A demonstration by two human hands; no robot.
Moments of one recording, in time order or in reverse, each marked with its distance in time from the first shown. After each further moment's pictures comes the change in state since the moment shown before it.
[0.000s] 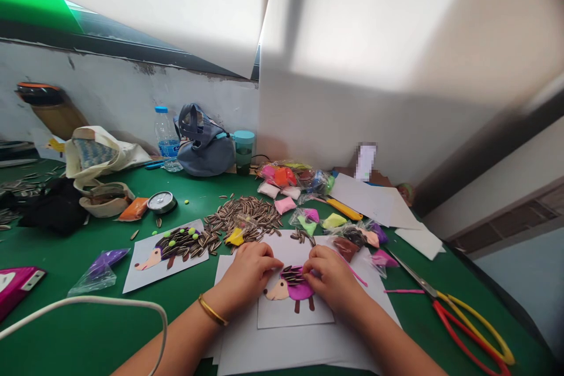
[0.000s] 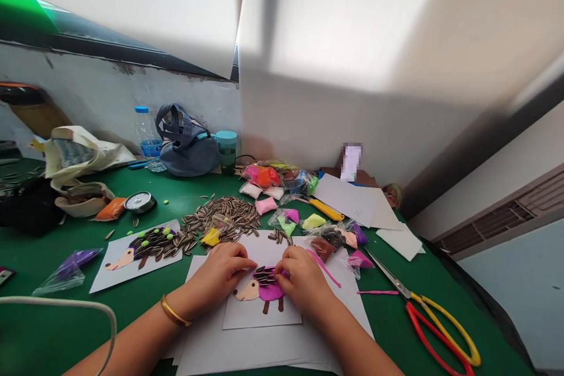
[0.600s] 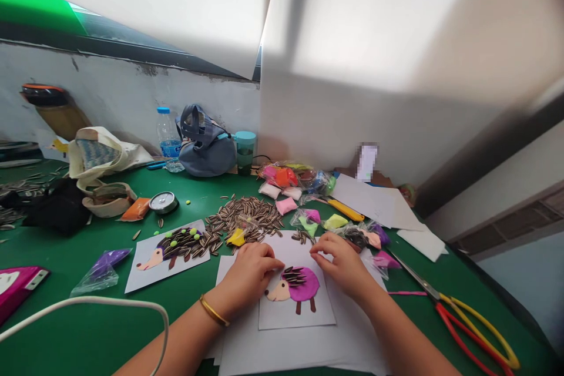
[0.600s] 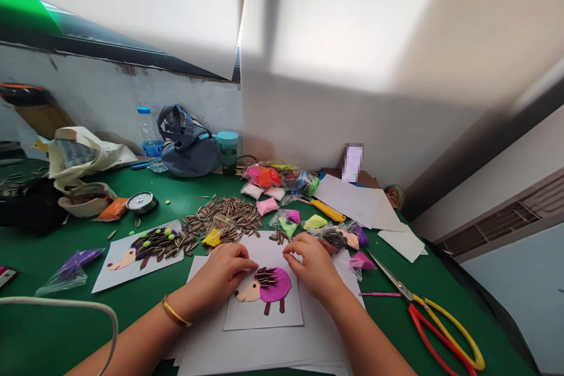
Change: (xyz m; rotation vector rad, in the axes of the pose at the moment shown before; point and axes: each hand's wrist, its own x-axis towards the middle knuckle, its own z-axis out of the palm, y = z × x) left_hand 0.002 0.004 -0.006 -0.008 -0.004 -0.015; right_hand 0.016 0.010 -0.027 0.086 0.047 0.064
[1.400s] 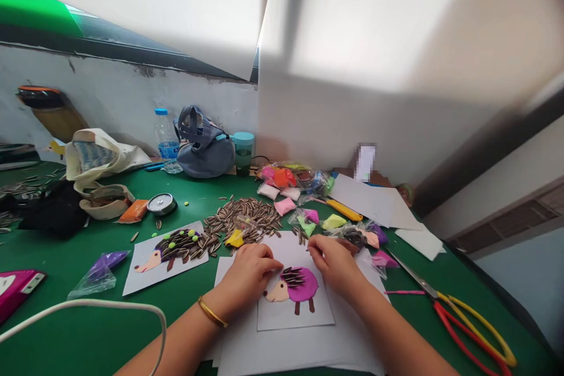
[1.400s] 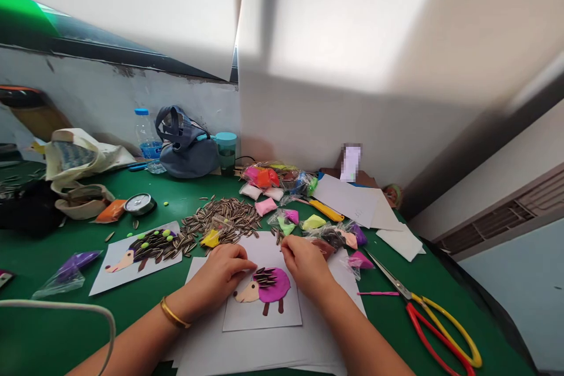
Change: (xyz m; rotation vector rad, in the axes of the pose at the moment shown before) left_hand -0.002 0.001 -0.001 0.008 -0.008 0.012; right_hand 0.006 -0.006 0.009 -0.130 0.016 0.033
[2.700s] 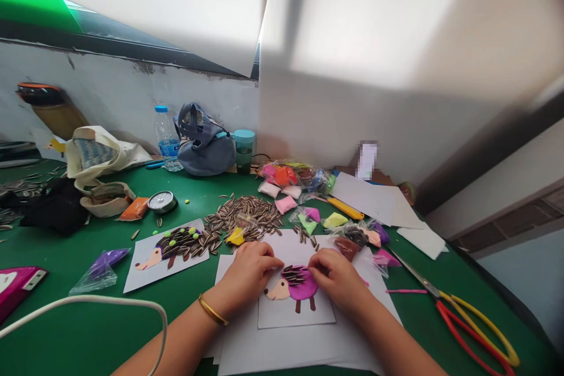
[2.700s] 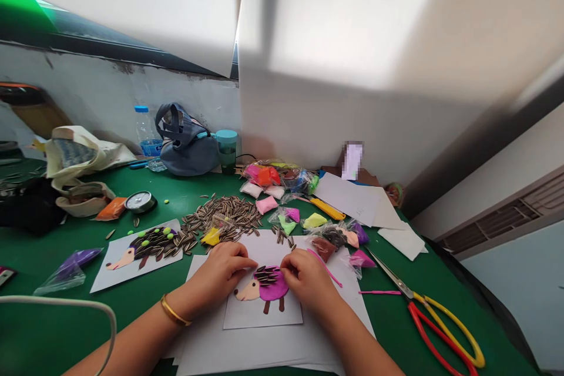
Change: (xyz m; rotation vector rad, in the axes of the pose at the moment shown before) left_hand 0.001 -0.004 0.004 -0.004 0.007 0.000; right_hand -0.027 0.006 0.014 0.176 -0.052 -0.001
